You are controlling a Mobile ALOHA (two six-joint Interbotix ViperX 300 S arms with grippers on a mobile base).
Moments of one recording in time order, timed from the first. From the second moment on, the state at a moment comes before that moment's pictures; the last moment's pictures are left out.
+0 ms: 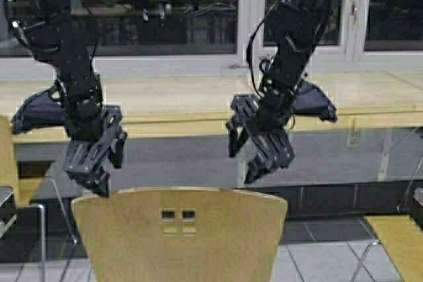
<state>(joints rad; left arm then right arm) -0.39 0.52 0.70 -0.97 -0.17 -0.75 0.54 0.61 0.48 0.96 -0.03 0.66</state>
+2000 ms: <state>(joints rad) -0.36 0.97 0.28 -0.98 -0.14 -0.75 0.43 1.05 0.11 0.99 0.10 0.65</state>
